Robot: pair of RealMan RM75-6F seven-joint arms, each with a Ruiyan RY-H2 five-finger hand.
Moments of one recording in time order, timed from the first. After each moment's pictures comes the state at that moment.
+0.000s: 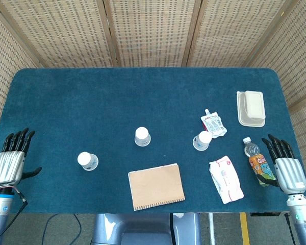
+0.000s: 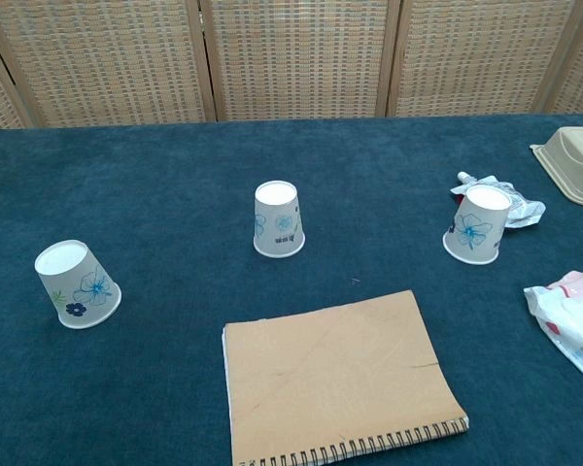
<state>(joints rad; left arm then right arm) -0.20 -1.21 -0.09 -1.67 1.35 1.40 0.27 0.17 -1.15 0.08 -1.51 -1.48 1.40 0.13</state>
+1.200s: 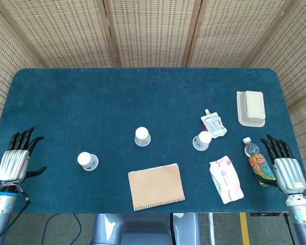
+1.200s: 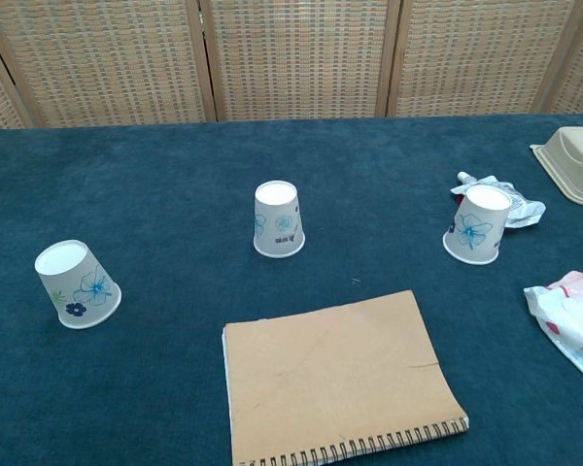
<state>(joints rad) -0.22 -1.21 -0.10 -1.69 1.36 1.37 0.24 0.17 -1.16 0.08 -1.51 -1.49 1.40 0.15</state>
